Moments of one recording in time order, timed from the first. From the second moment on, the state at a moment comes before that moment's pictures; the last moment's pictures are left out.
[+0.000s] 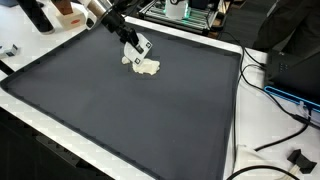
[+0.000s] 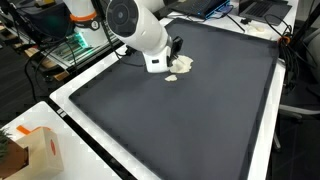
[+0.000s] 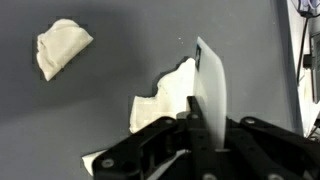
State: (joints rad) arm -0.20 0.41 0.00 -2.10 0.83 2.08 -0.51
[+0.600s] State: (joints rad) arm -0.19 0.41 -0.01 -2.09 0.83 2.08 -0.35
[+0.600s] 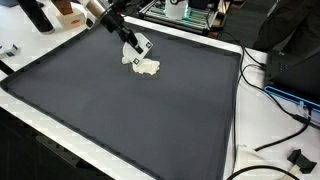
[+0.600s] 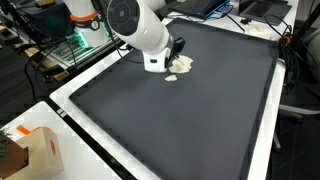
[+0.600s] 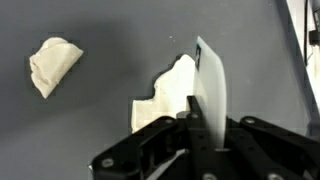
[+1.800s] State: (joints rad) arm -0.09 0.30 -0.03 -2.11 0.56 2.14 -0.02
